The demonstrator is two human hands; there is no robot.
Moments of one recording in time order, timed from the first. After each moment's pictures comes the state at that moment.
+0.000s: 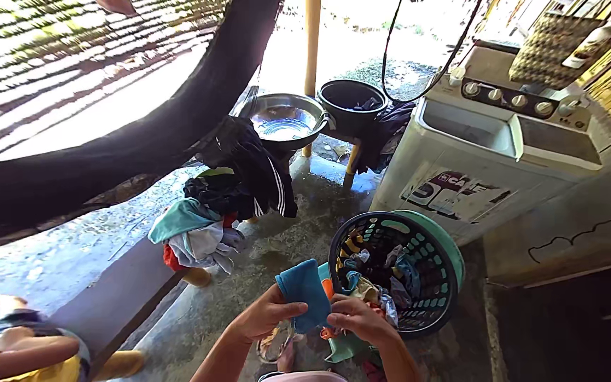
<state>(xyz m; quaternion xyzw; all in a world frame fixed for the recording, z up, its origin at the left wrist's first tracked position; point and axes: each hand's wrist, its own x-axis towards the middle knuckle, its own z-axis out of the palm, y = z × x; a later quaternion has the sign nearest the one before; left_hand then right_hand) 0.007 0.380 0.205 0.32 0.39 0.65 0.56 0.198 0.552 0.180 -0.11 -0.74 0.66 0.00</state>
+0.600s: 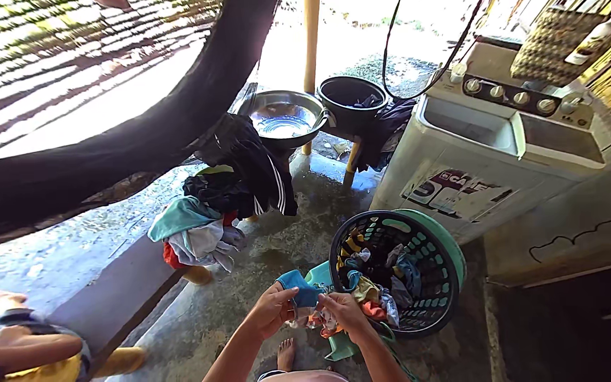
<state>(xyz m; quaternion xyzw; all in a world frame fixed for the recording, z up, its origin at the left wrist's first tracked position) 0.015 0.399 0.180 0.01 0.51 0.64 0.57 0.169 0.531 0.151 -0.34 -0.63 0.69 0.02</state>
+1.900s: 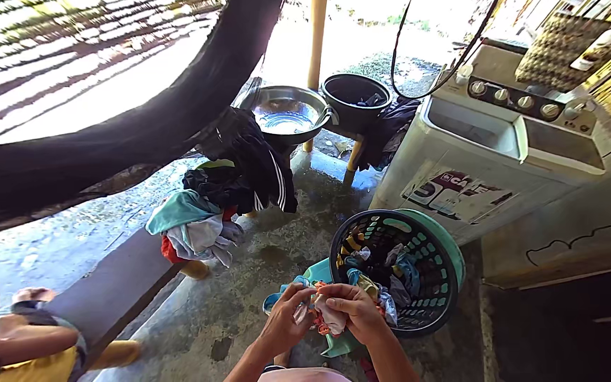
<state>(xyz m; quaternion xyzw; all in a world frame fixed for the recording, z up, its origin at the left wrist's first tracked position) 0.041 0.384 0.123 0.51 0.66 0.53 0.15 0.180 0.528 0.192 -0.24 -0.48 0.84 0.11</state>
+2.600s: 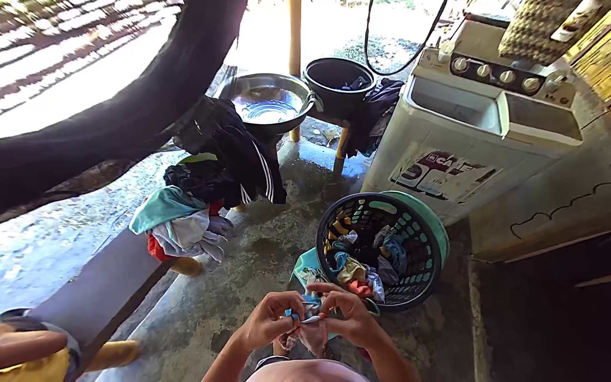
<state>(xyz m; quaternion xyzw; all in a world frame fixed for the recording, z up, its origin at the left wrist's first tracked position) 0.043 0.370 0.146 0.52 0.37 0.62 0.46 0.231 0.516 0.166 -0.04 -0.72 0.66 0.20</state>
